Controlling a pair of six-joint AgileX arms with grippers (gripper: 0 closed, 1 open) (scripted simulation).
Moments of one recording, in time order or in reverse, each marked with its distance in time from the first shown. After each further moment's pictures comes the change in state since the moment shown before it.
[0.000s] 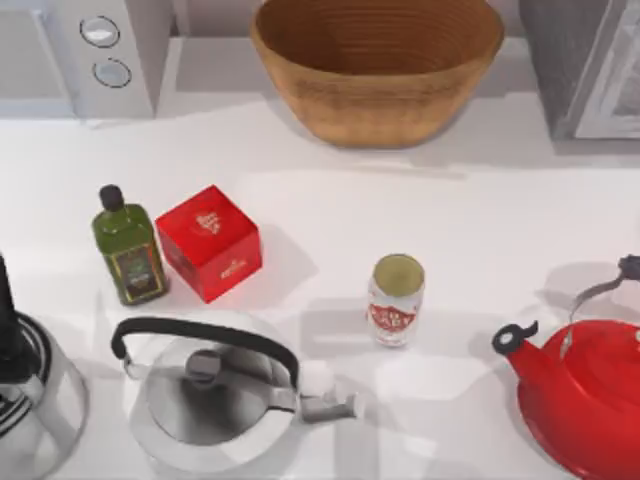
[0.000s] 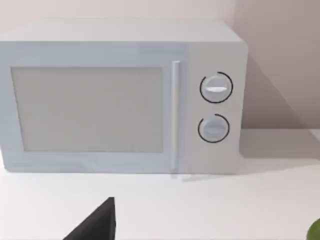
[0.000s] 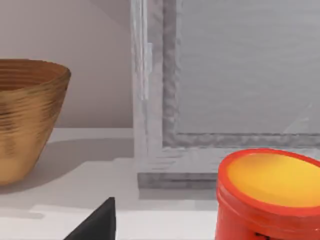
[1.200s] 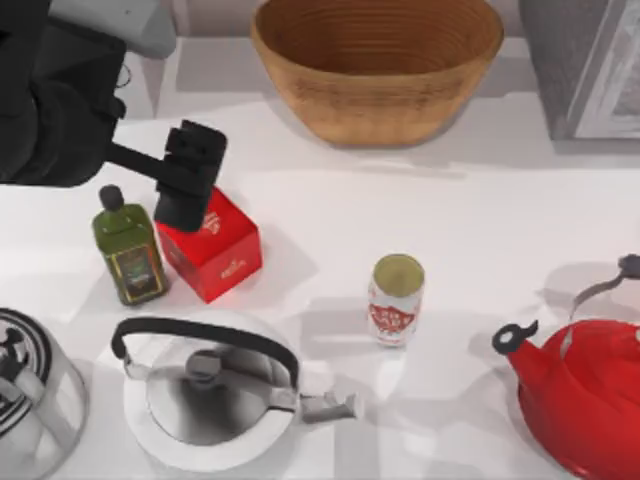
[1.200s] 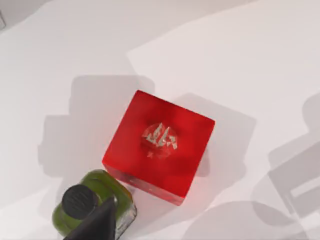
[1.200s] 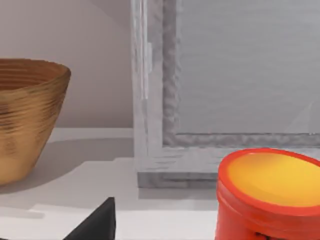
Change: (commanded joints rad) left arm -0.475 1.214 1.165 -0.787 0.004 -0.001; right arm 0.000 0.000 0.000 0.000 0.000 0.000
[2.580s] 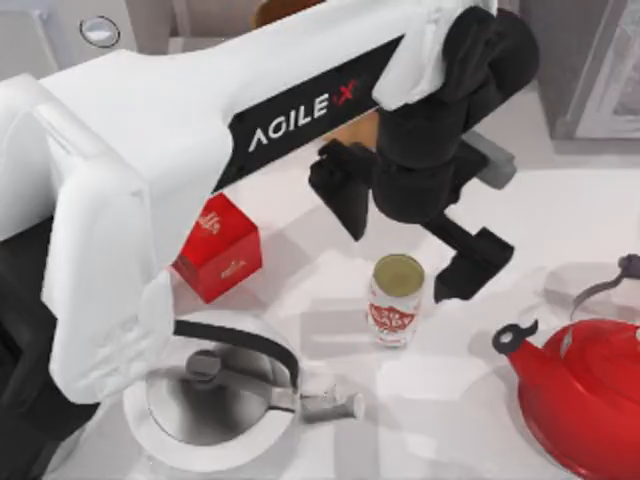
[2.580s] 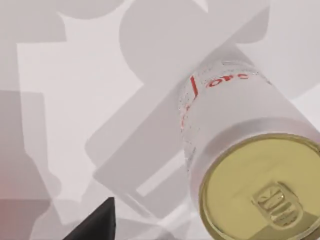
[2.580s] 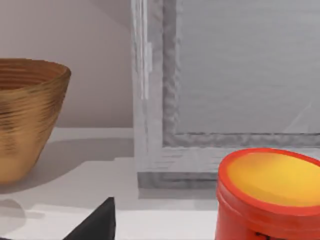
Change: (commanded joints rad) left arm -0.363 1.134 1.035 -0.635 0.000 -0.022; right arm 0.000 0.000 0.000 0.000 0.000 0.000
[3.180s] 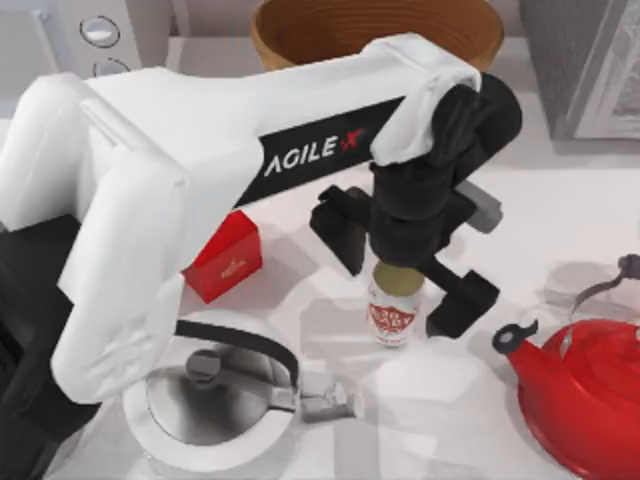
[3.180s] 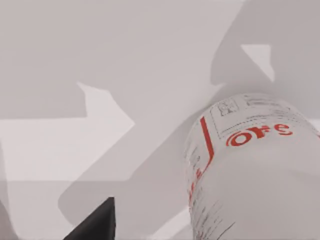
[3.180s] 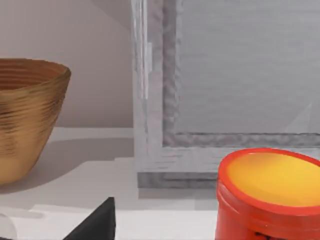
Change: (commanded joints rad) left arm -0.002 0.003 -0.213 0.216 0.000 0.000; right arm 0.000 0.000 0.000 0.000 0.000 0.000
